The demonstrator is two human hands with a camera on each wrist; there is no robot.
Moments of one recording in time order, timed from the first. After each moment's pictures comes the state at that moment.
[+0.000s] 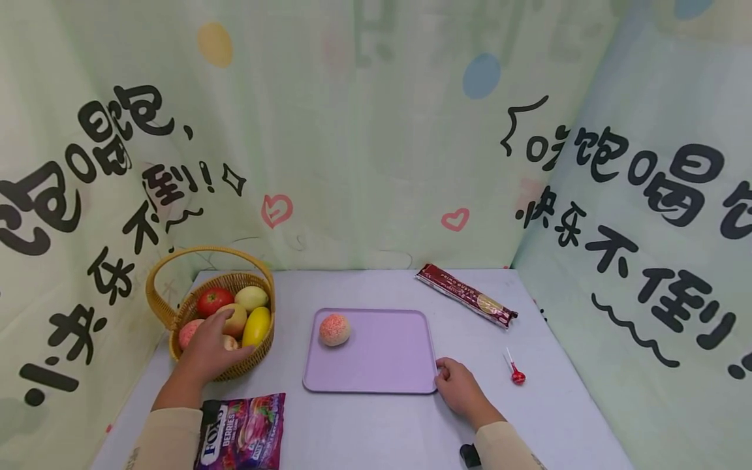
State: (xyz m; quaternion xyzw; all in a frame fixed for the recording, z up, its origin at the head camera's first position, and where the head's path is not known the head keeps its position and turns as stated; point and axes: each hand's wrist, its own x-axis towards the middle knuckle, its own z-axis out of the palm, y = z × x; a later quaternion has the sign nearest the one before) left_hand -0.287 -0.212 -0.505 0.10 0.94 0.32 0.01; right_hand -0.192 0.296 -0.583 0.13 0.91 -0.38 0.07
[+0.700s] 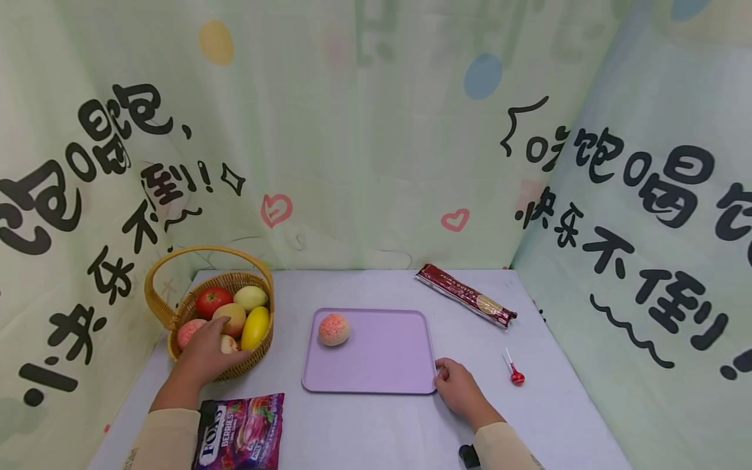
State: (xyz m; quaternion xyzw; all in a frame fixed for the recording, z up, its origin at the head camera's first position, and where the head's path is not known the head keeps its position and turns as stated) left_hand -0.288 -0.219 -0.513 0.08 0.95 0.28 0.04; right_hand -0.192 0.297 -0.588 0.12 0.91 -0.39 0.07
